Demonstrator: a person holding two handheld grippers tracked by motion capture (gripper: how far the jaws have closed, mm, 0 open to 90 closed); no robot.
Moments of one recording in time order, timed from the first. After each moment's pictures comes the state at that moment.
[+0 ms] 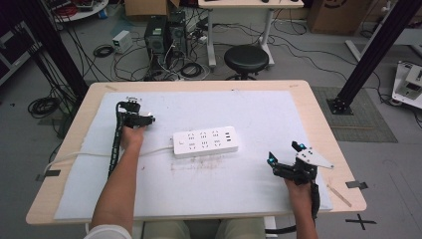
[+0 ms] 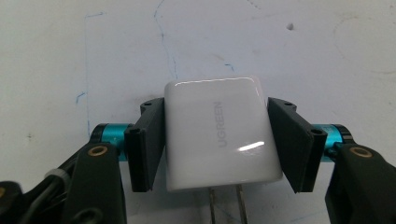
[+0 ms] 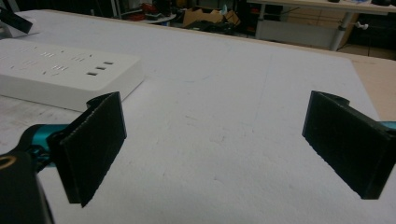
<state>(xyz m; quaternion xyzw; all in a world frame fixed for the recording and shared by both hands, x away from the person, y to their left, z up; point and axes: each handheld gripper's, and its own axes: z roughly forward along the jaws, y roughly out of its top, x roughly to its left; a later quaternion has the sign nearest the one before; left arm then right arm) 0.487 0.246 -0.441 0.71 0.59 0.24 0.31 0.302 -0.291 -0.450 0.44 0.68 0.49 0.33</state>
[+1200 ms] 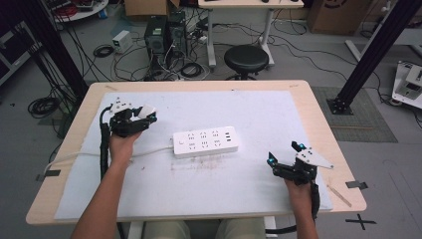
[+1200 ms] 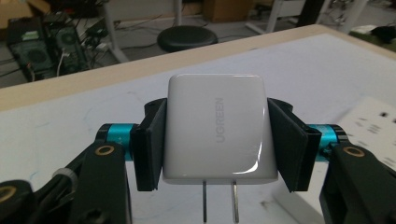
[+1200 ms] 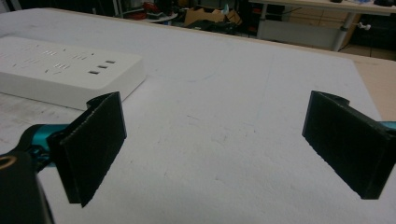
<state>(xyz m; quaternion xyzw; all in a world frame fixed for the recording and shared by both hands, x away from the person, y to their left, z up) 0.393 0.239 -0.384 0.70 0.41 0.25 0.53 0.302 -0.291 -0.450 0.43 0.68 0.49 0.33</state>
